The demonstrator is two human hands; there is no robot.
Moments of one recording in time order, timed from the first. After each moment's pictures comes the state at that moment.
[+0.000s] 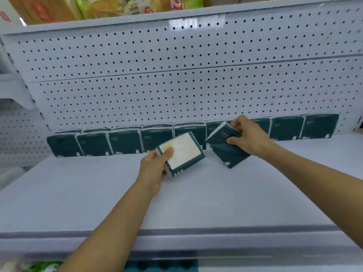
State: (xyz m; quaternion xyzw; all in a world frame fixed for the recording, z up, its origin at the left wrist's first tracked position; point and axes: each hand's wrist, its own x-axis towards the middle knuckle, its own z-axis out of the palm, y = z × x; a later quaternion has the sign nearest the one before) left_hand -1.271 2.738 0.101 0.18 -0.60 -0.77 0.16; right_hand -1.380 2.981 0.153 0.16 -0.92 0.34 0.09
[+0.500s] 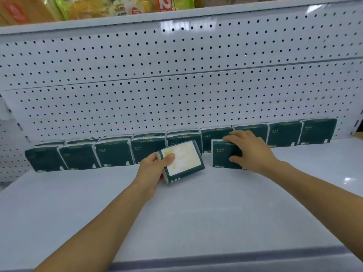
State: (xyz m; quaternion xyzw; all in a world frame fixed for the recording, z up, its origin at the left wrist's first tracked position) left_hand -1.319 2.728 0.101 0.13 -0.65 -0.74 0.11; right_hand -1.419 2.997 0.120 0.25 -0.95 0.09 0.16
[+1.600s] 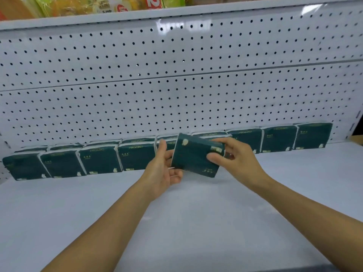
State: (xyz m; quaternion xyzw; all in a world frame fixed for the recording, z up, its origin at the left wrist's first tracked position) left_hand -1.349 2.765 0.119 0.10 -0.59 -0.80 -0.01; right_hand -1.394 2.979 0.118 0.28 -0.75 0.59 0.09
